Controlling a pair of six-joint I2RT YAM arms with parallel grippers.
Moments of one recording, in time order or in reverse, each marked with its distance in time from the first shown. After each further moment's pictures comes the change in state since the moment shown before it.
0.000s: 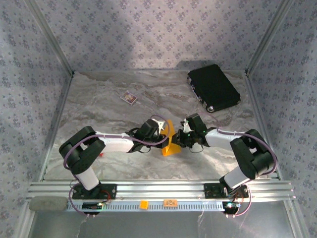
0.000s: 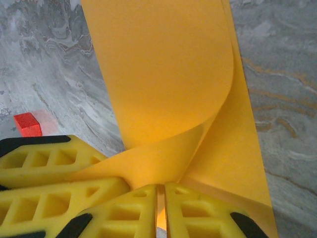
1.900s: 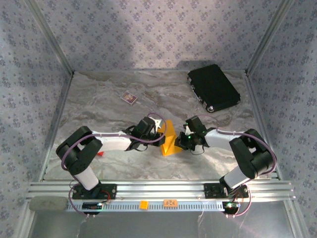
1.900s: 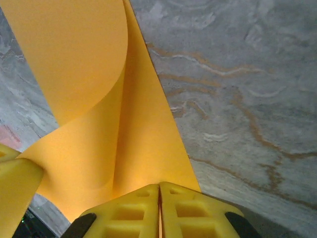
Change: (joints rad) left arm 0.055 -0.026 -0.006 -0.047 0.024 0.038; right arm 0.007 0.008 0.003 -0.112 0.106 0.006
